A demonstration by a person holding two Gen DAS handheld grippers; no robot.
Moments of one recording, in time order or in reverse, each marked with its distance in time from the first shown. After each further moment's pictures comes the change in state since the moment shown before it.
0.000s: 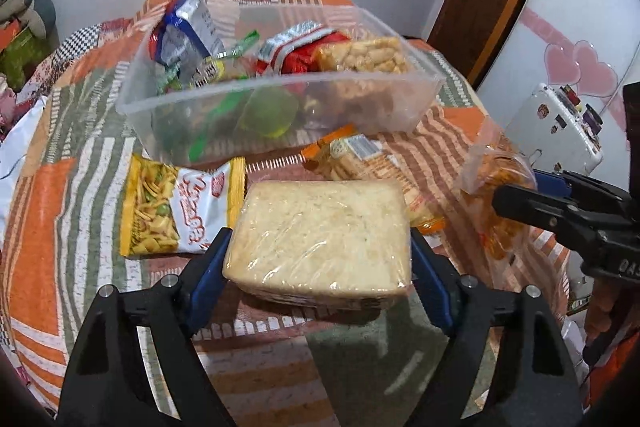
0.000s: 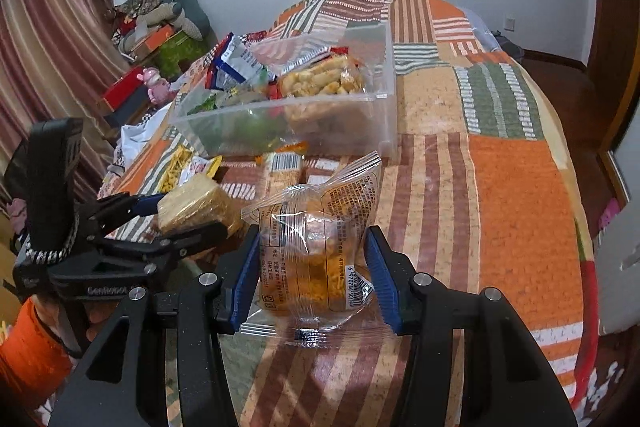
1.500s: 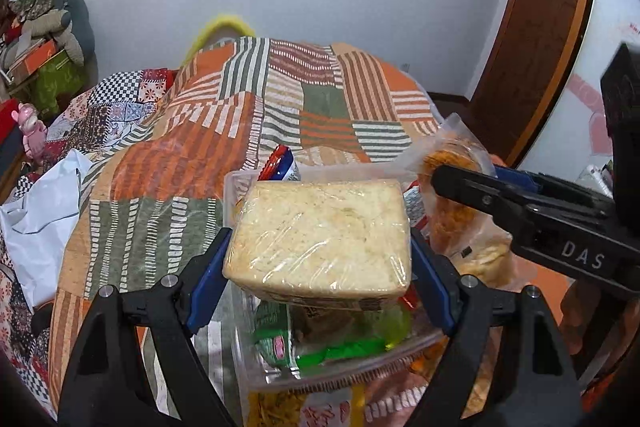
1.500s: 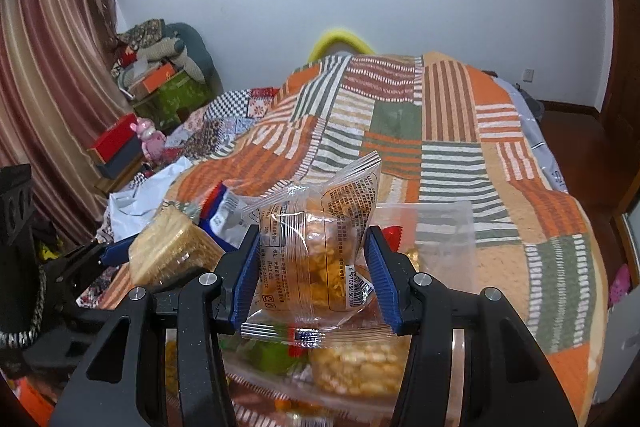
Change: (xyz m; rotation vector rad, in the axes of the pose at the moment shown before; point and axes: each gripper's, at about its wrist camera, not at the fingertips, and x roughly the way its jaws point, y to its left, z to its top) left arm 0.019 0.075 0.136 -0.063 -0.158 0.137; right arm 0.090 0.032 0.160 -0.057 -0.102 0.008
